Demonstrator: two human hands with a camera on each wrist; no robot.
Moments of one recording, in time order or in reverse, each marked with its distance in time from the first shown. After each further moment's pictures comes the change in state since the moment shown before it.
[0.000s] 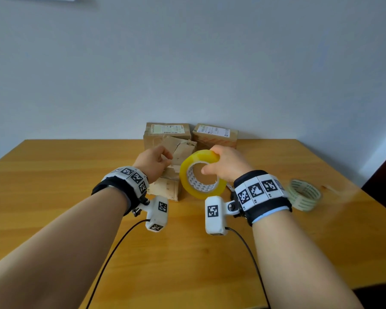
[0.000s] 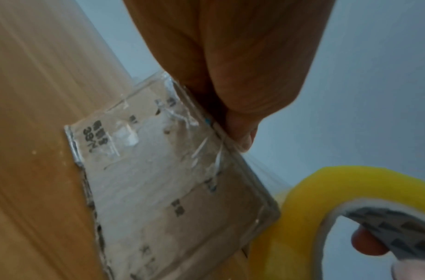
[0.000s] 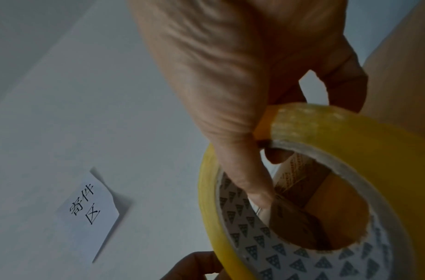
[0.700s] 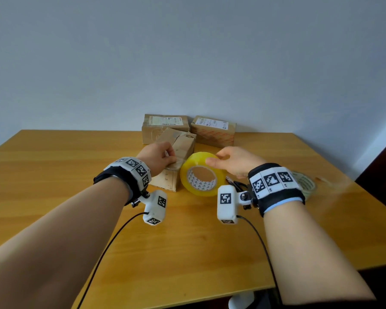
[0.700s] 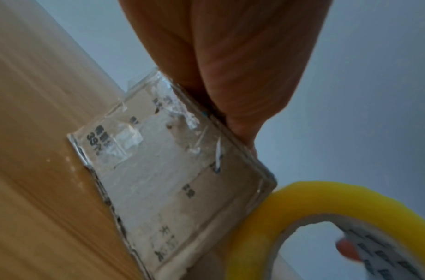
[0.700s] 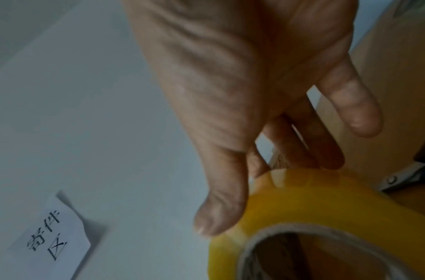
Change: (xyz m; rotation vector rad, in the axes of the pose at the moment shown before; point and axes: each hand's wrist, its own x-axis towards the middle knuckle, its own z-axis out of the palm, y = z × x) left_hand -0.004 0.006 0.006 0.121 -0.093 0.040; right_hand -0.018 0.015 -0.015 -0.064 -0.163 0.158
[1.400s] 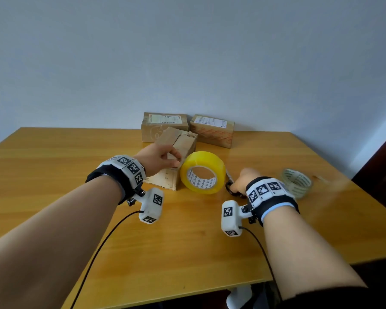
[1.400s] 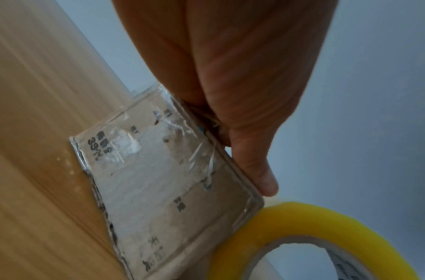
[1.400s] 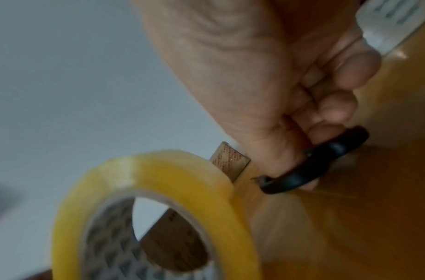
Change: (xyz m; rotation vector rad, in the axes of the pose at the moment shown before) left_hand -0.013 -0.001 -0.006 -0.139 -0.128 0.054; right_hand 0.010 0.041 0.030 -0.368 -0.049 0.361
